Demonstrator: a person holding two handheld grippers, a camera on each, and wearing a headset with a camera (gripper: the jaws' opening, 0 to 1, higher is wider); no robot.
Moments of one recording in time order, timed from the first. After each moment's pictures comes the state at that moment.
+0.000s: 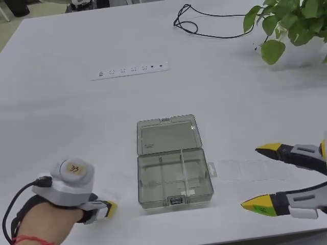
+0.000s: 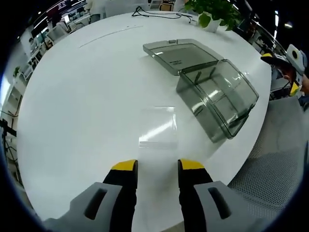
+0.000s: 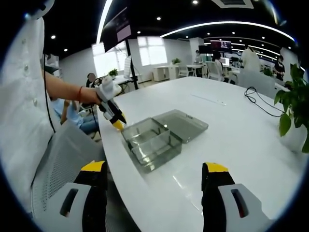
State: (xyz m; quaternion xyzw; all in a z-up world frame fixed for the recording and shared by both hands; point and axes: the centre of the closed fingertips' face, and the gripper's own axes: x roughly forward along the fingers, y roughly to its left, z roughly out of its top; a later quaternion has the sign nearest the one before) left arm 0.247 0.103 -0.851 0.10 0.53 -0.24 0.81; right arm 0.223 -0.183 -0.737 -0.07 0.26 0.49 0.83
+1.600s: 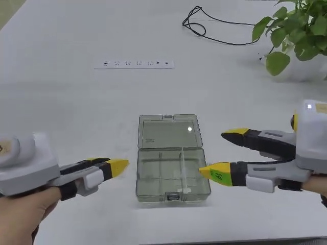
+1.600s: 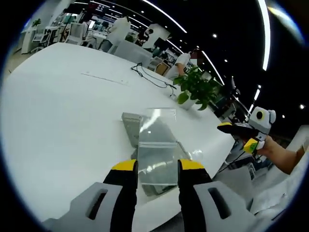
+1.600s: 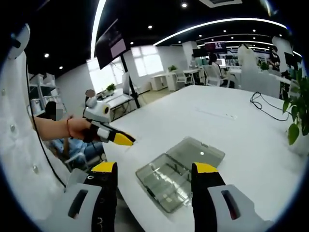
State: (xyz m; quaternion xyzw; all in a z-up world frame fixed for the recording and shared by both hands) left arm 0.264 0.045 -0.722 -0.20 0.33 -0.31 0.87; right arm 0.247 -0.093 -0.660 0.01 0.25 0.48 0.84
